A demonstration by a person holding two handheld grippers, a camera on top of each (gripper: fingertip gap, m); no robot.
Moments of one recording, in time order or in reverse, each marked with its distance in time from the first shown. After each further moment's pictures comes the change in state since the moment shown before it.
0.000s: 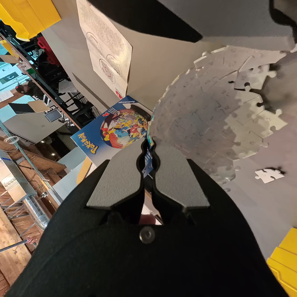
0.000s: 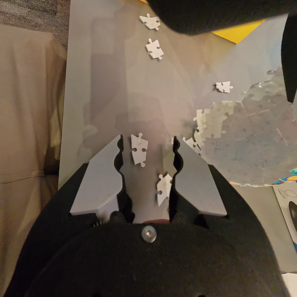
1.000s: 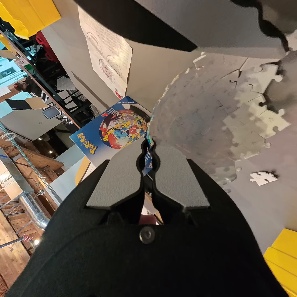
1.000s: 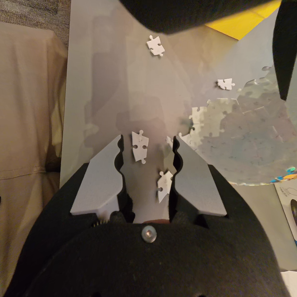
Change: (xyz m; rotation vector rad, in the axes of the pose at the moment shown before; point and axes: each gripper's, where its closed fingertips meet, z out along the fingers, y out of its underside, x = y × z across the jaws) left arm 0.001 -0.005 -0.001 -0.009 0.002 -0.020; right arm -0.001 0.003 -0.002 -0.008 -0.009 0.004
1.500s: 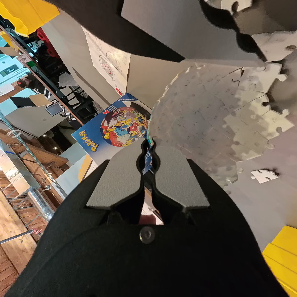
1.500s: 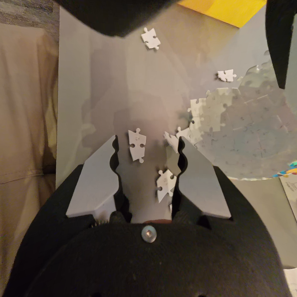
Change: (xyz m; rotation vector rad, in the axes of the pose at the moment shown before) left arm 0.002 0.001 -0.001 -0.034 -0.017 0.018; right arm 0.004 0.005 0.004 -0.024 0.001 0.043
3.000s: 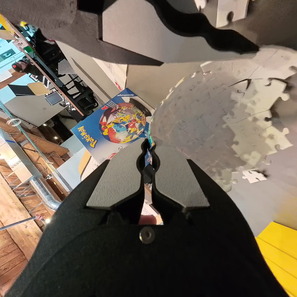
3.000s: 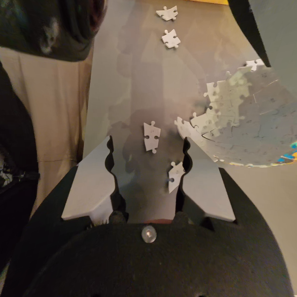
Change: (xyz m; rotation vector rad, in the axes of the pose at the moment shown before) left arm 0.006 -0.007 -0.004 -0.066 -0.016 -0.018; right arm -0.015 0.005 -0.015 0.045 -0.220 0.100
